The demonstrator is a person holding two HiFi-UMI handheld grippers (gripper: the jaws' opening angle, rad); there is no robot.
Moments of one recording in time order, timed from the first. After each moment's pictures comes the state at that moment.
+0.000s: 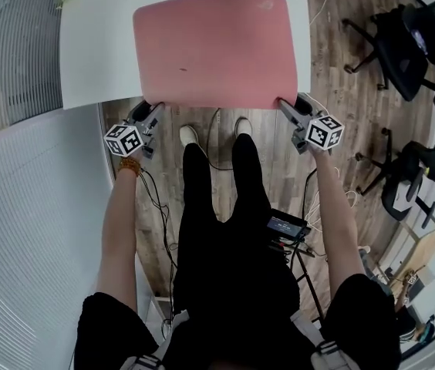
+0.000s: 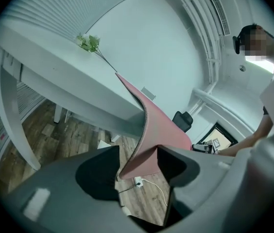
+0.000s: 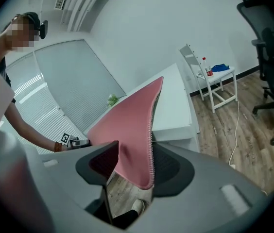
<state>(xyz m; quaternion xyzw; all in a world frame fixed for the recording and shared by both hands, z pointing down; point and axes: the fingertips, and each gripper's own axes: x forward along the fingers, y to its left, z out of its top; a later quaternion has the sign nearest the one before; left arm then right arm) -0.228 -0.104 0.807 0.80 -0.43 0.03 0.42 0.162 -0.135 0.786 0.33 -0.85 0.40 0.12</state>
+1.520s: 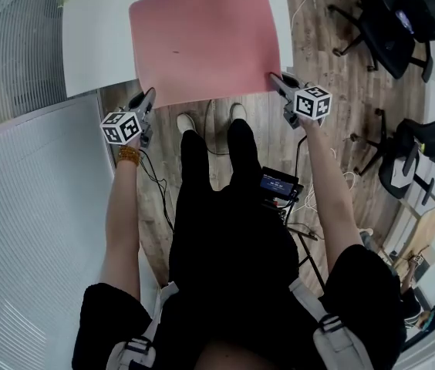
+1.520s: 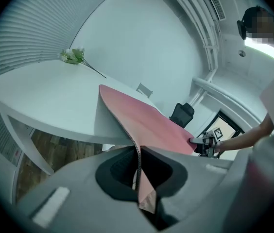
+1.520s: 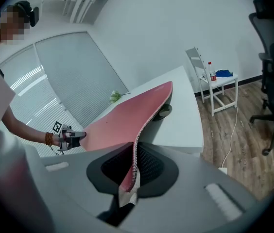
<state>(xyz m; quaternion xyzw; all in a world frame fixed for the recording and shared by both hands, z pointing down) -0.212 -0.086 0.730 0.80 -0.44 0.10 0.40 0.154 -0.126 0.740 0.33 -0.85 0.39 0.17</state>
